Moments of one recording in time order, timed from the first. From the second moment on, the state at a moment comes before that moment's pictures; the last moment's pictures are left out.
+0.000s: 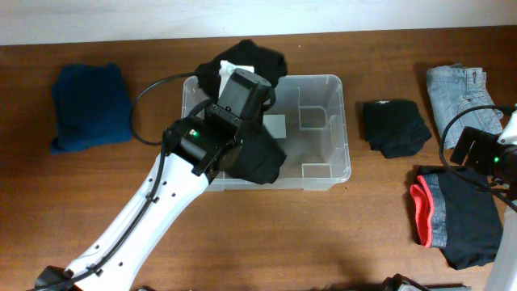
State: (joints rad) left arm -0.63 1.56 1.57 -0.87 -0.35 -0.38; right arm -0.55 1.21 1.35 -1.09 -0.02 -0.10
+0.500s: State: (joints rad) left arm -0.63 1.69 1.57 -0.92 -0.35 -0.38; right arm -0.55 1.21 1.35 -1.09 -0.02 -0.10
